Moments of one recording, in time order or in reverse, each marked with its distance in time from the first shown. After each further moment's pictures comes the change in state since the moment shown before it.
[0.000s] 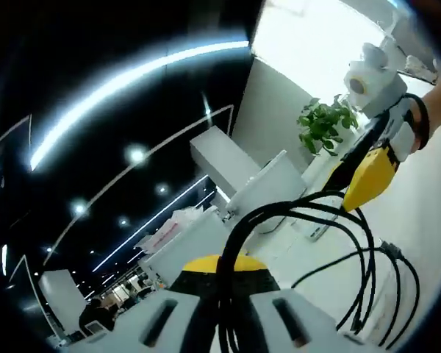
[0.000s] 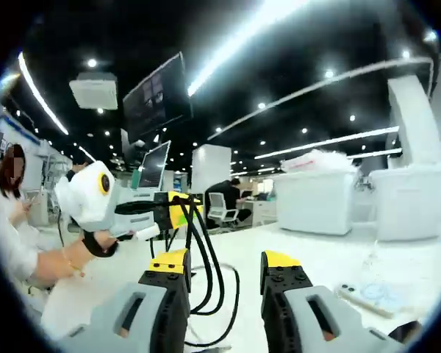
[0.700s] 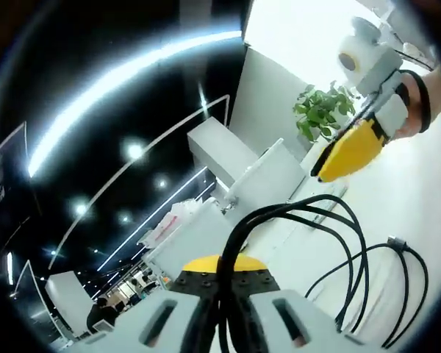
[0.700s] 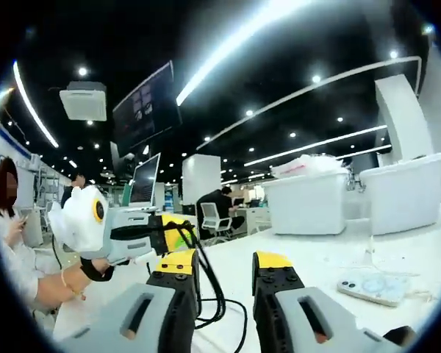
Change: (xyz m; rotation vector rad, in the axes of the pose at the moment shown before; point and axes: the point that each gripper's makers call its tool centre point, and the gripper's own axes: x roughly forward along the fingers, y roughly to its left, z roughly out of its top) left arm -0.001 -0.002 -0.016 0.014 0.055 -0.012; right arm -0.010 -0.039 0.011 0.245 -0.077 -0.091
